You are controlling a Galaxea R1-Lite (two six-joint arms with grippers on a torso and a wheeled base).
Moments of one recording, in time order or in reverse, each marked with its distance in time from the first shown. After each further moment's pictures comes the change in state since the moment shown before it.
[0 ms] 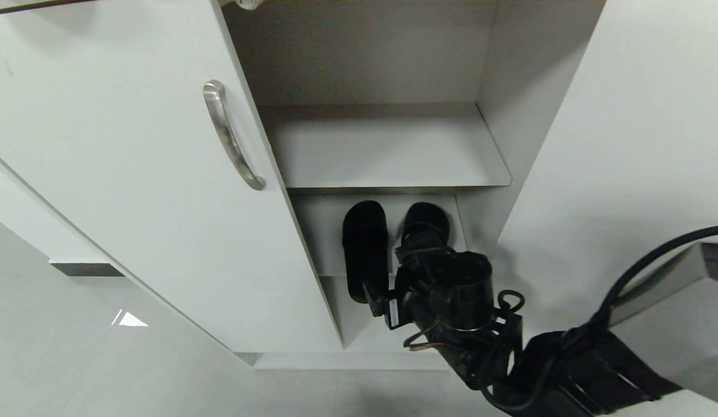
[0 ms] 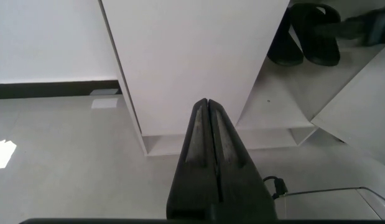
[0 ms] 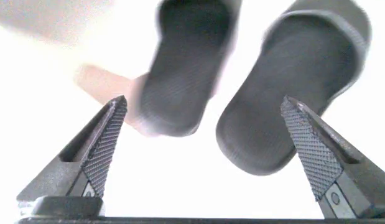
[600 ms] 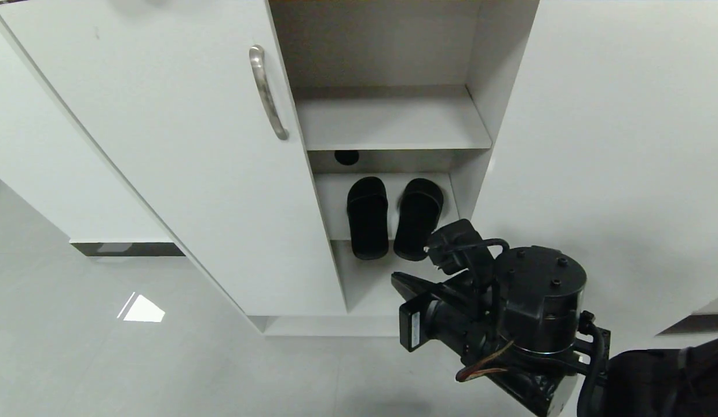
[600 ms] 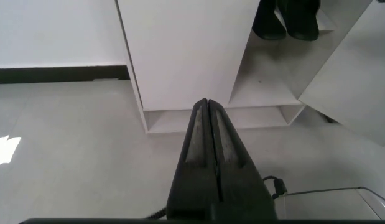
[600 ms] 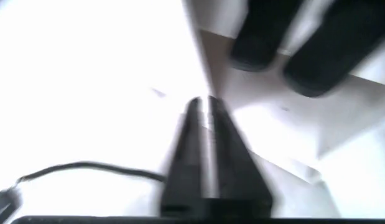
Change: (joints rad) left arm 0.000 0.000 0.000 0.000 0.000 0.002; right arm 0.048 -0.211 0.154 -0.005 0.151 0.024
